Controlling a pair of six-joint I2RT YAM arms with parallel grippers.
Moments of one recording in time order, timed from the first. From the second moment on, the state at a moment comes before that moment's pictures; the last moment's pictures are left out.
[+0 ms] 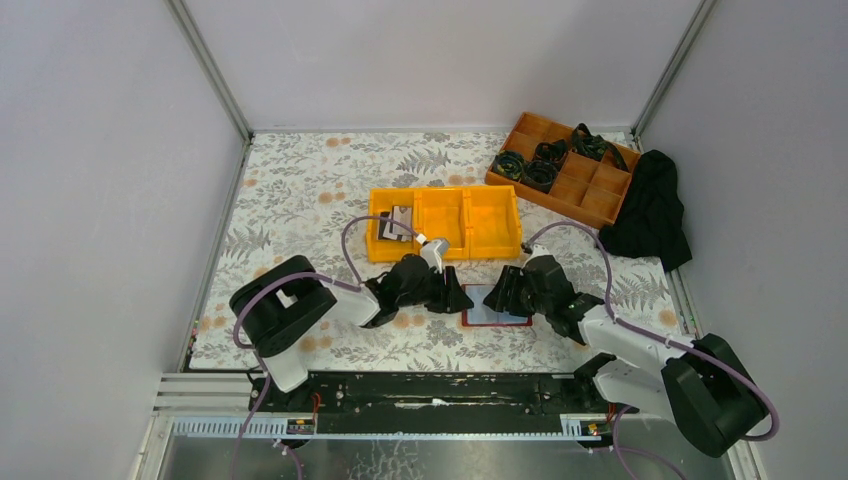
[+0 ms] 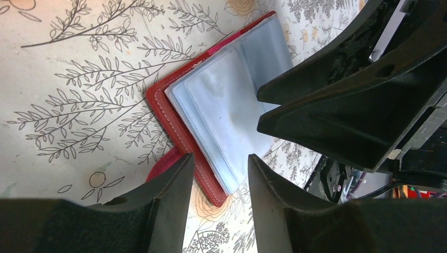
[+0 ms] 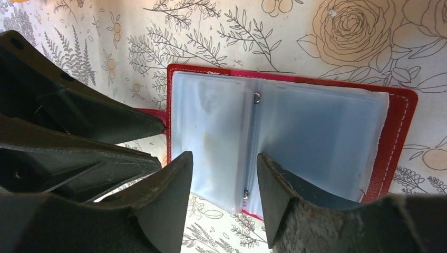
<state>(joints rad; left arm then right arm) -0.87 1.73 0.58 0.66 0.26 -0.81 0.56 1.08 0.32 0.01 -0.12 0.71</state>
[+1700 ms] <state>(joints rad) -0.88 1.92 0.65 0.86 0.42 -0.94 0.55 1.11 0.27 0.13 -0.14 0.73</state>
